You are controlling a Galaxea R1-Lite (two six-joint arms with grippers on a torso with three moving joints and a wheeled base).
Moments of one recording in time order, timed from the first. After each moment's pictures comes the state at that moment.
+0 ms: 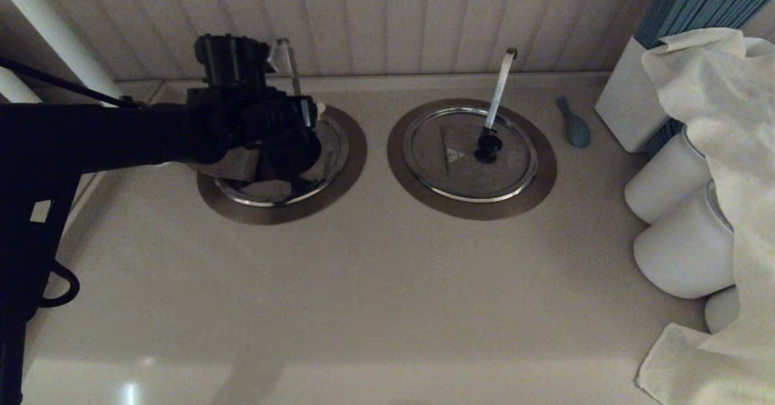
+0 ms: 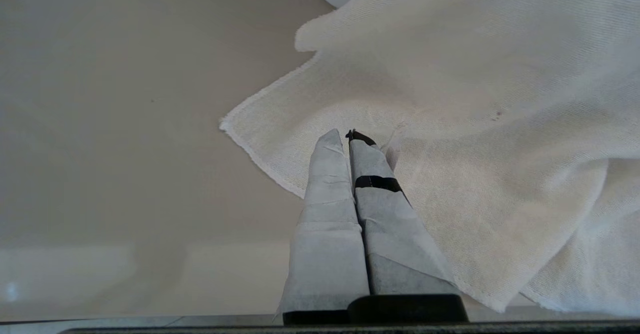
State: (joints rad) left arm -0.27 2.13 -1.87 -0.16 0.06 -0.06; right arm 0.00 0.00 0.00 0.01 0.00 0.00
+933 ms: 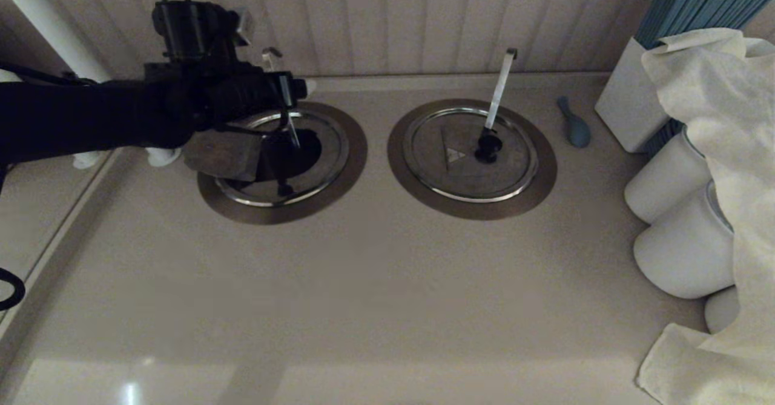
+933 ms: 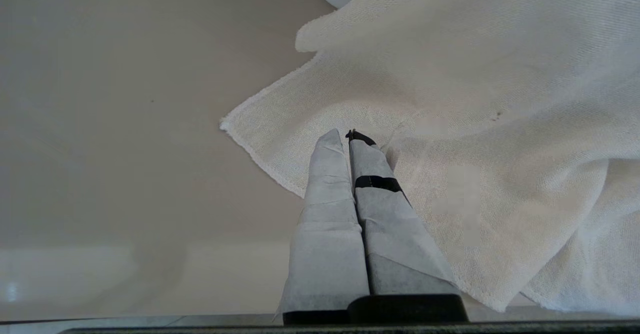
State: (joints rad) left arm -0.25 2.02 -1.82 -0.15 0.05 -0.08; right arm 0.00 0.00 0.00 0.01 0.00 0.00
